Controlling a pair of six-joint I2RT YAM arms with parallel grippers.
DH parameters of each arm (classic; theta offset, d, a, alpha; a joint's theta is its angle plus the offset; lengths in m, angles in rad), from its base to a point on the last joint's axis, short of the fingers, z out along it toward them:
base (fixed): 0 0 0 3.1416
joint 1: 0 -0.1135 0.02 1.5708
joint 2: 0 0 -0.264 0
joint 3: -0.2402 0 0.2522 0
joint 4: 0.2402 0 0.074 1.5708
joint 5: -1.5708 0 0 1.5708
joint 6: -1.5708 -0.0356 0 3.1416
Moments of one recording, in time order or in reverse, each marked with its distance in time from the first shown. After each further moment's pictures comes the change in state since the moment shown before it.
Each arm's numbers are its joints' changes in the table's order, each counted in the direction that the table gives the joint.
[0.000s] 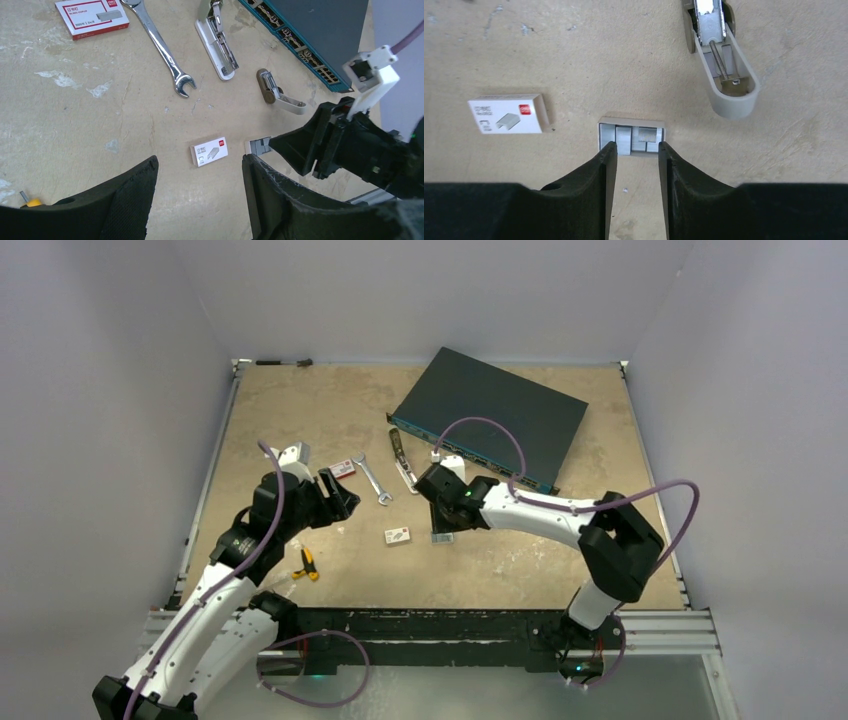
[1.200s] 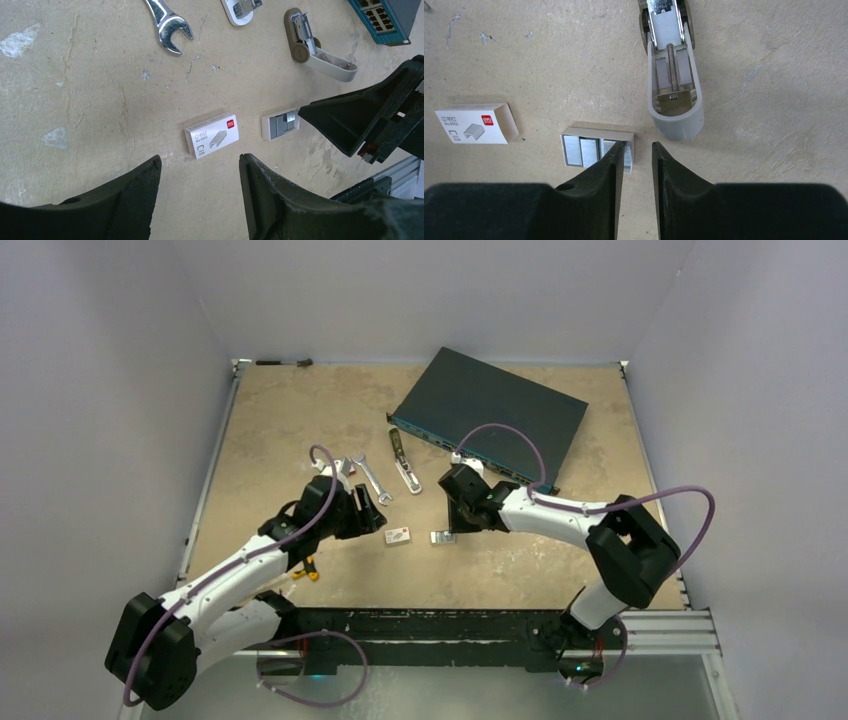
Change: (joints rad) left arm 0.145 0.305 0.133 -0.243 -0.018 0.089; right arm 0.112 -0.097 0.179 -0.166 0.107 0.034
